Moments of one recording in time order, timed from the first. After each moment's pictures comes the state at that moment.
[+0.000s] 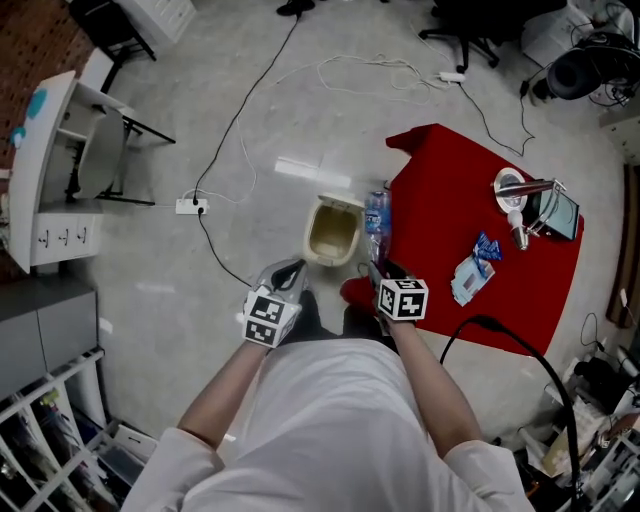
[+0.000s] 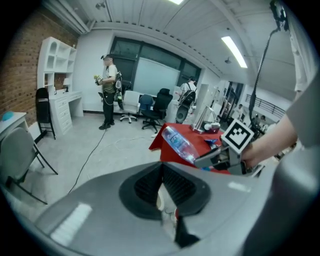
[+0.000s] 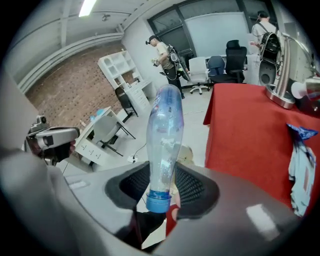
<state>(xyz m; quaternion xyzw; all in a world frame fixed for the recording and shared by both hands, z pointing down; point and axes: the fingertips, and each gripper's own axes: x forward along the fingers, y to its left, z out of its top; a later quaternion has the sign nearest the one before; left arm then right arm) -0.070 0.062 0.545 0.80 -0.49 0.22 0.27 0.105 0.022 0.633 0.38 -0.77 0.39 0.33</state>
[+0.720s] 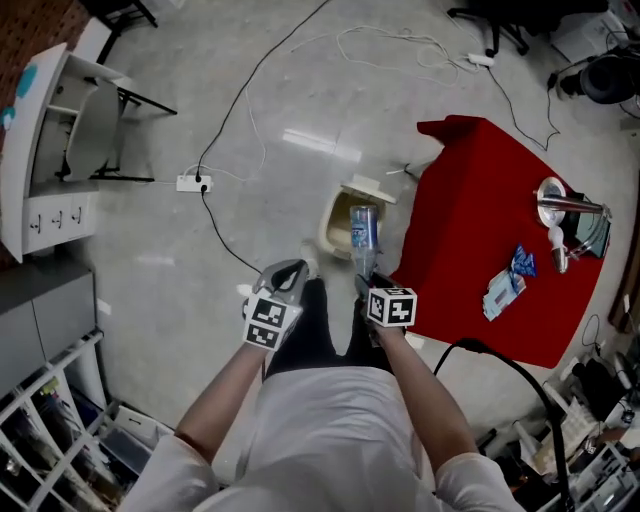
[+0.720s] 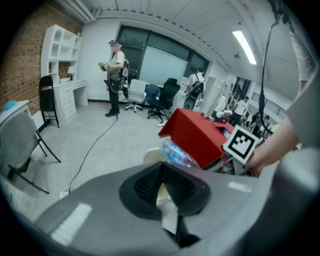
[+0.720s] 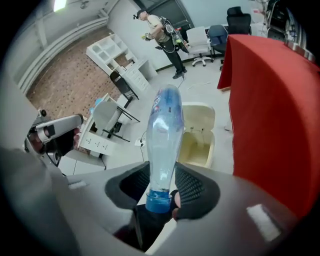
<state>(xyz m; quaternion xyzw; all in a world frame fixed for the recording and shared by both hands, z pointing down) -0.141 0.068 0.634 0.77 -0.48 0.25 0.32 0.010 0.080 0.746 0.32 -0.73 0.48 0.38</state>
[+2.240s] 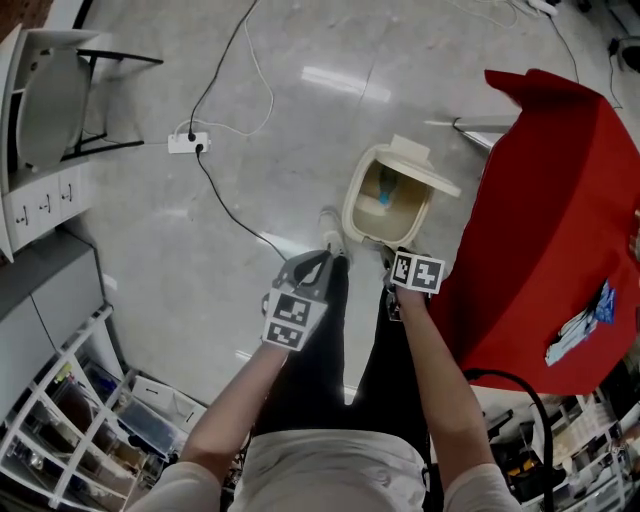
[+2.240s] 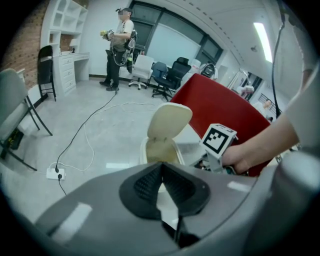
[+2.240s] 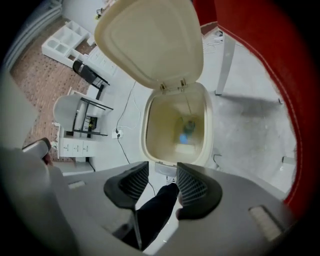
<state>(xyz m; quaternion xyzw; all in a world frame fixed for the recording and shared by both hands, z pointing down) -0.144 0.068 0.856 0.74 -0.45 0.29 0.41 0.008 0.068 1.000 0.34 -0.60 0.57 0.44</state>
